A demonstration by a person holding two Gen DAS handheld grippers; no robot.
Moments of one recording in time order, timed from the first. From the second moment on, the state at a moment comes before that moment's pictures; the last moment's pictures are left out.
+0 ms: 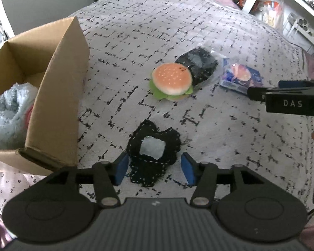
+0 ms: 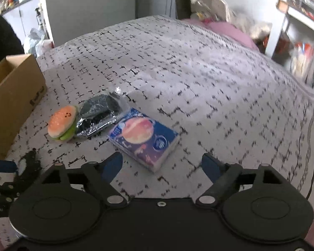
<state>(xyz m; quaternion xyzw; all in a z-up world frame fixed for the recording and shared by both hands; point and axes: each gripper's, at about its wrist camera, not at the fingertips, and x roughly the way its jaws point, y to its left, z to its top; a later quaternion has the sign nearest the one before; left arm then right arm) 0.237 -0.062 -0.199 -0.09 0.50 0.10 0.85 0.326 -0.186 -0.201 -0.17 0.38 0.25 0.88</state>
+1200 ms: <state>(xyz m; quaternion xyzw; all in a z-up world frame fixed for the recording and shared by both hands) 0.243 -0.042 -0.179 -0.14 0.47 0.05 0.87 0.330 -0.181 -0.191 -0.15 0.45 0.17 0.86</state>
